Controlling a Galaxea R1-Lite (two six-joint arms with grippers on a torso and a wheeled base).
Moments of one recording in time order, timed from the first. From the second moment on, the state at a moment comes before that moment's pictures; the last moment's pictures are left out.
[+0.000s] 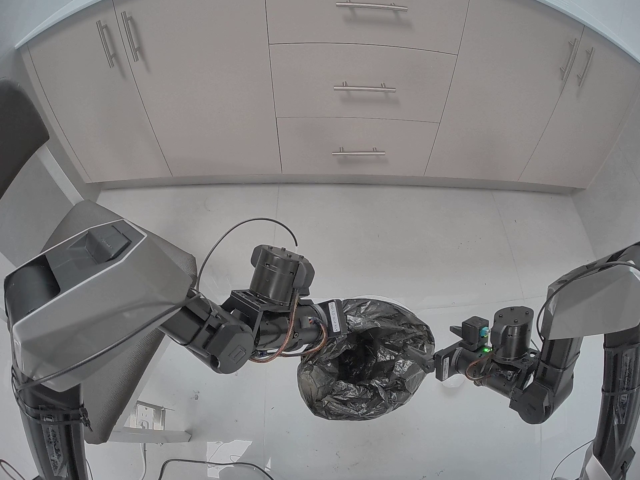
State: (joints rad) left arm -0.63 2.25 -1.11 -0.55 -0.17 -0.64; right arm 0.39 2.31 -0.36 -1.55 0.02 0.01
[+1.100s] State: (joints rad) left arm -0.60 2.44 -1.32 -0.59 0.13 -0.40; right arm 0.42 2.35 -0.46 -1.55 -0.01 0.16
